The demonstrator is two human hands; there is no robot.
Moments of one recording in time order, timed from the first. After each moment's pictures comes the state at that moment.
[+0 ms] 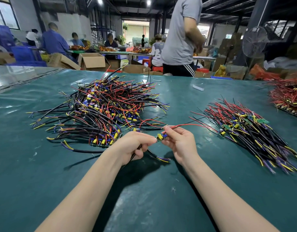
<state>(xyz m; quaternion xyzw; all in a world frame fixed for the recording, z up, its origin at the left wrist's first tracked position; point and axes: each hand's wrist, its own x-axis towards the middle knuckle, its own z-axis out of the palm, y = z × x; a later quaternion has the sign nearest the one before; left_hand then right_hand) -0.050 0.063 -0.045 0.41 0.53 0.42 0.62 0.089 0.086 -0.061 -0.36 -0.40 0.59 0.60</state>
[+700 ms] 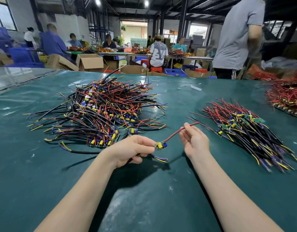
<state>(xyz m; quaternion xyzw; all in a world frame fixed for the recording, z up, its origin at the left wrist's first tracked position) -0.058 0.057 -0.052 0.57 0.44 0.32 0.61 0.125 0.102 -0.059 -0.37 -0.21 0.59 0.69</state>
